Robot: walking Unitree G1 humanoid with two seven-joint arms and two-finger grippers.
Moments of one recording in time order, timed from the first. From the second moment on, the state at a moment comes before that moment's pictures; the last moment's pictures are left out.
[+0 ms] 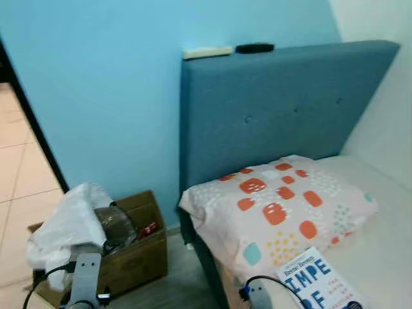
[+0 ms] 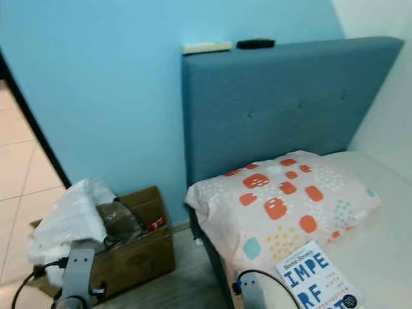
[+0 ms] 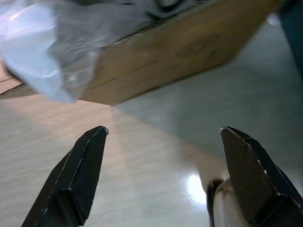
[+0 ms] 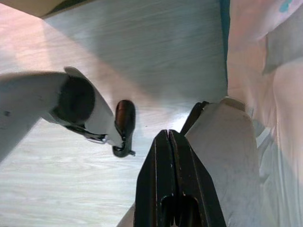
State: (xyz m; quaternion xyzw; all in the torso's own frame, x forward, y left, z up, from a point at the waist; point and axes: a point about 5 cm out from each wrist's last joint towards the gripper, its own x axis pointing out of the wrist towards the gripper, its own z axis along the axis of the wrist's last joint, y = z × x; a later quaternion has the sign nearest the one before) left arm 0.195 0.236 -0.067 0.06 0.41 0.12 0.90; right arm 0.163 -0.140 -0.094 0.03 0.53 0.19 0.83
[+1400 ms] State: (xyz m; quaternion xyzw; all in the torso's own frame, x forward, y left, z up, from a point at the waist) left arm 0.140 0.220 -0.097 0.06 0.51 0.08 0.85; right arm 0.159 -0.157 -0.097 -0.03 0.54 0.15 0.83
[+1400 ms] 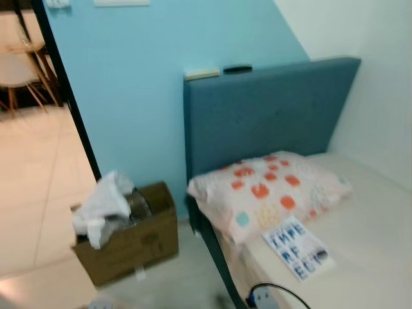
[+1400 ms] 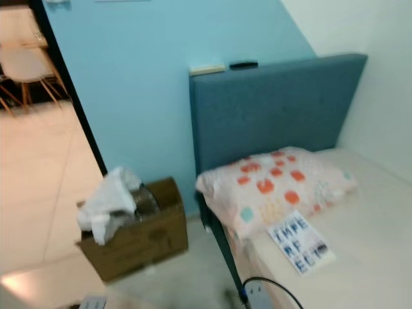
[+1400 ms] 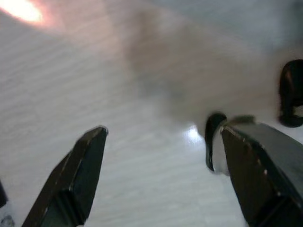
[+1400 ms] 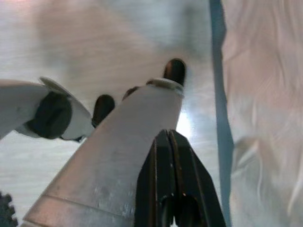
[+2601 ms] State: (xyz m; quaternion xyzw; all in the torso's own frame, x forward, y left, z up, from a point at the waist) left arm 0.136 0.217 -0.099 0.05 0.52 0.06 0.85; right arm 0.139 -0.170 -0.104 -0.06 0.57 0.13 0.81
